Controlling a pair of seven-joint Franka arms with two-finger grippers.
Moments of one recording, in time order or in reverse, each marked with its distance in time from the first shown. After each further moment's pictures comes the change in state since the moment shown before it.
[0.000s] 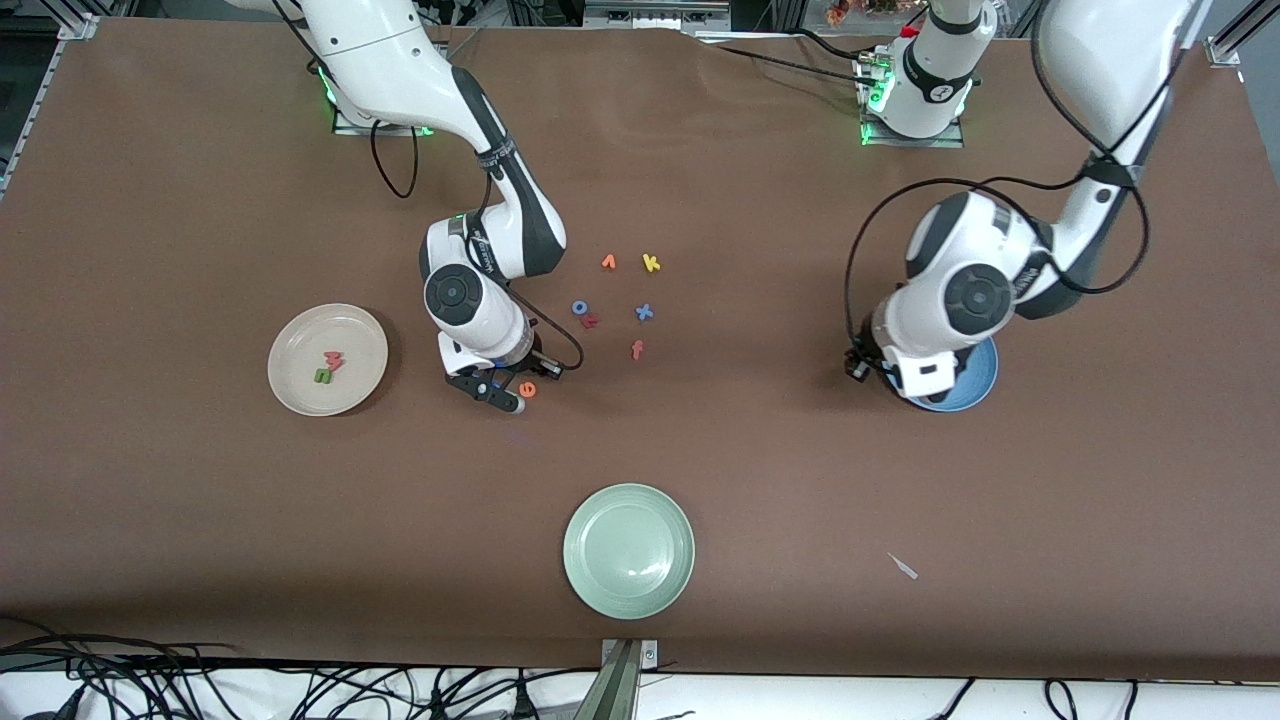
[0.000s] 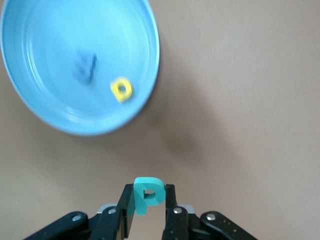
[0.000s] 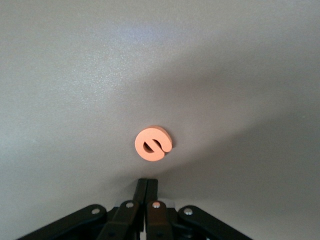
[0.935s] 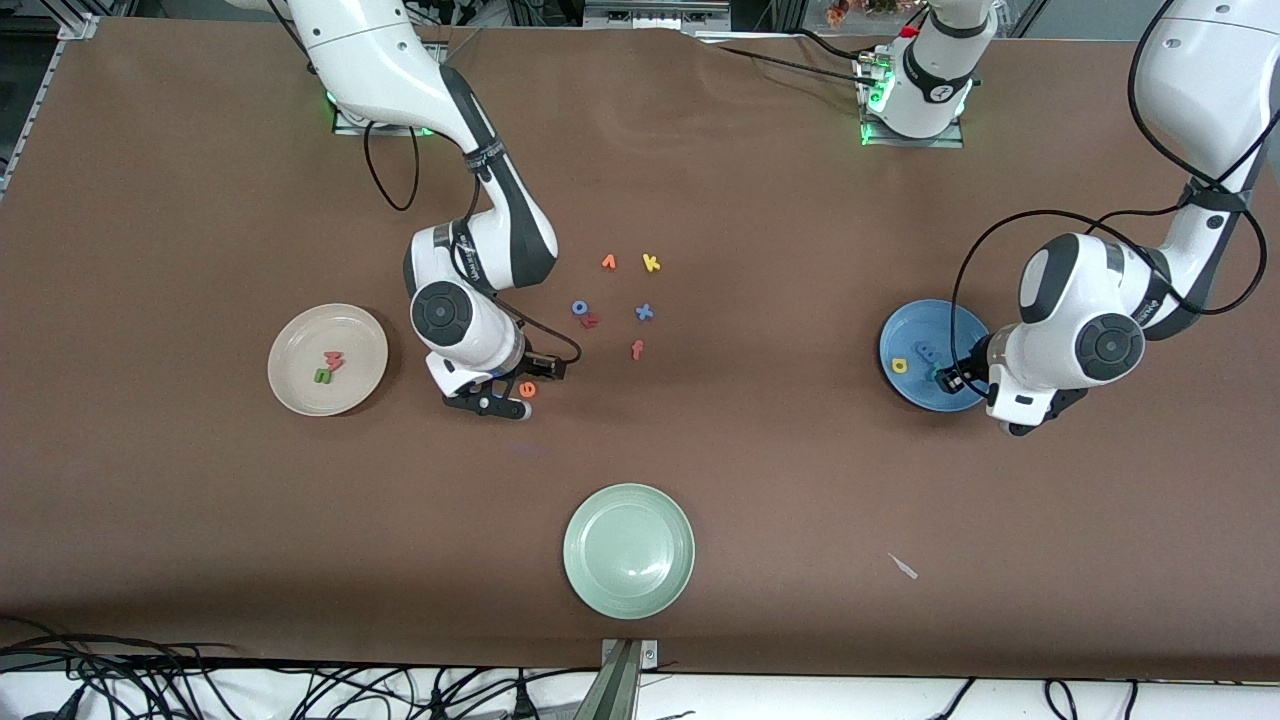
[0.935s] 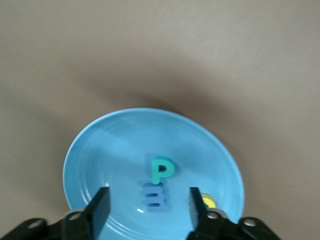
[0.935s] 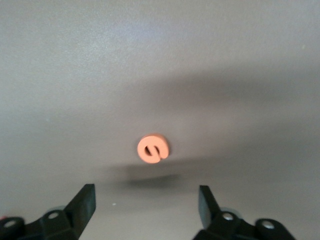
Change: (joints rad) left arm 0.226 0.073 -0.001 0.015 0.152 -0.003 0.547; right arm -0.017 0.005 -0.040 0.095 -0.044 -0.182 -0.277
